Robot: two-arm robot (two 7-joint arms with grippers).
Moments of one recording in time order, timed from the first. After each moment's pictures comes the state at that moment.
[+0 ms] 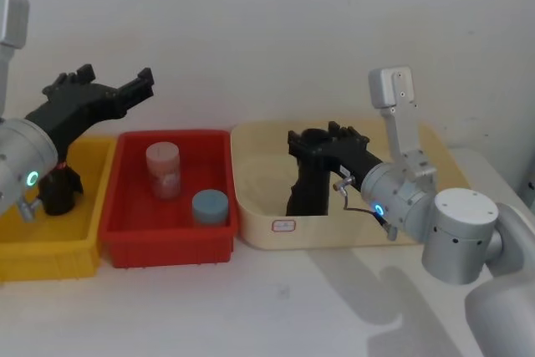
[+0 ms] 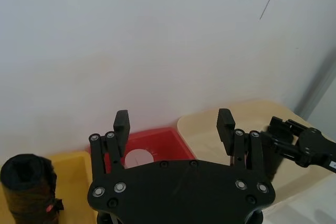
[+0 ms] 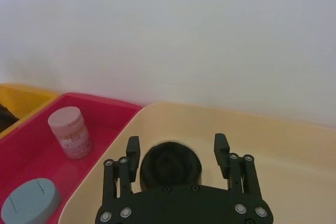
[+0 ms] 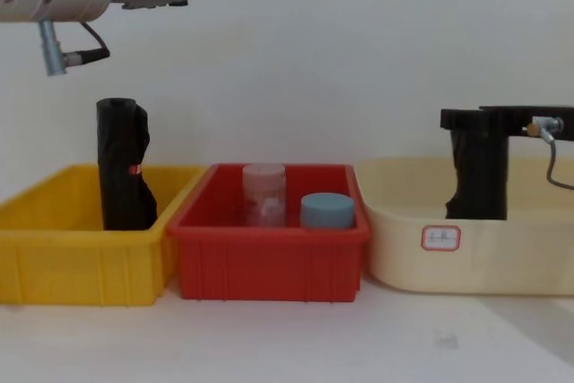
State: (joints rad) left arm -0.49 0.20 0.25 -1.67 -0.48 0.48 -0.15; right arm 0.47 0.20 -0.22 -1.36 0.28 0.30 0.20
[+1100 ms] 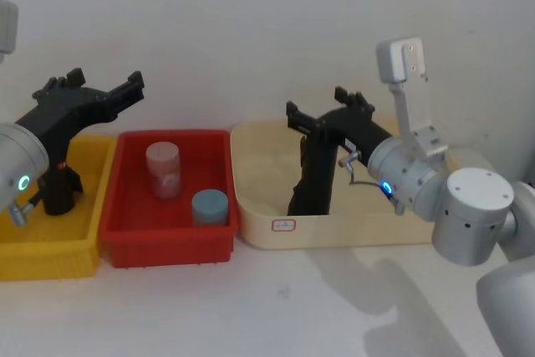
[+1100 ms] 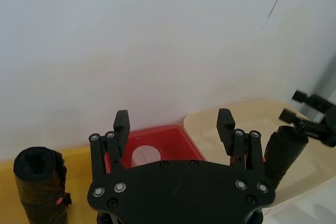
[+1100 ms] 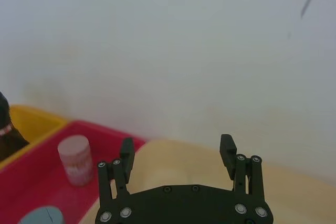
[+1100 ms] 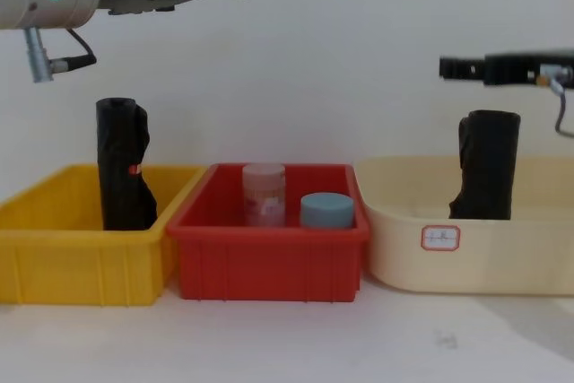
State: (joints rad) left arm -0.47 0.21 0.24 -1.68 -0.49 0.48 -0.15; right arm 0.48 0.23 -0.23 -1.43 0.25 0.25 0.23
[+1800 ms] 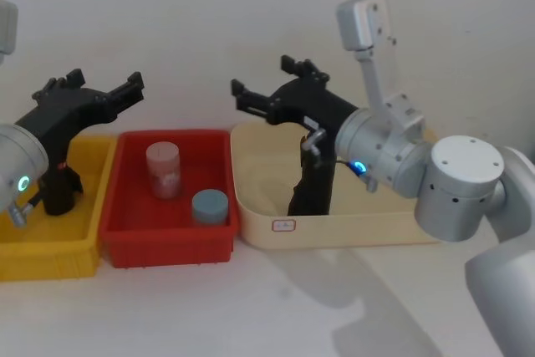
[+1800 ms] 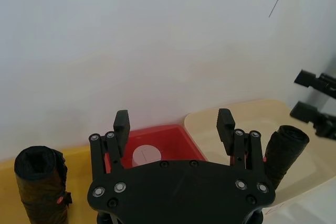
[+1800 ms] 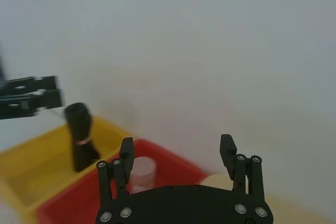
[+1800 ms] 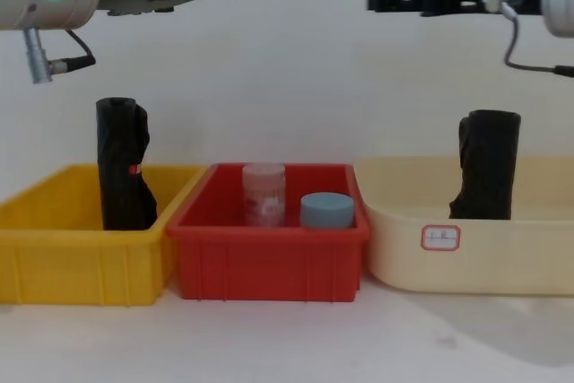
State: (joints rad) left arm -0.47 0.21 0.24 -1.68 -0.49 0.48 -0.15; right arm 0.52 0.24 -0.30 -1.55 0.27 0.32 0.33
